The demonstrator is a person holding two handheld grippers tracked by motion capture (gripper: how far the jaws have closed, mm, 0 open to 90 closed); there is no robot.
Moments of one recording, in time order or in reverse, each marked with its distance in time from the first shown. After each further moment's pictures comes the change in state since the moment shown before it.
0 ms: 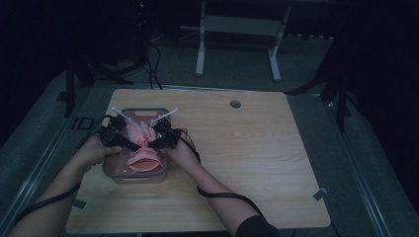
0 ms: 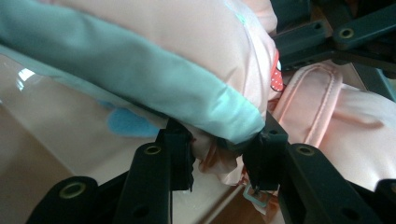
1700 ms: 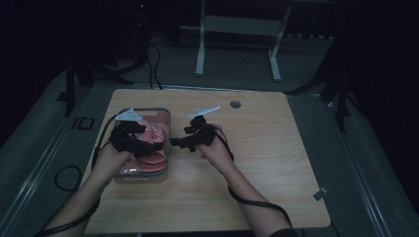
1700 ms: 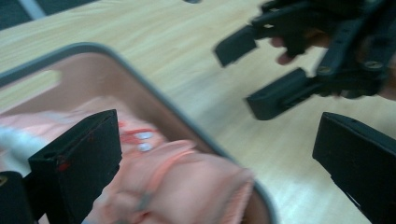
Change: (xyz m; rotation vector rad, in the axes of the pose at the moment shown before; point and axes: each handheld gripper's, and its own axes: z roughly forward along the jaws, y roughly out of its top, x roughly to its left) left arm -0.119 0.002 -0.019 -0.424 0.125 0.234; right arm -0.049 -0.039 -0.095 -0.225 0.131 -0.067
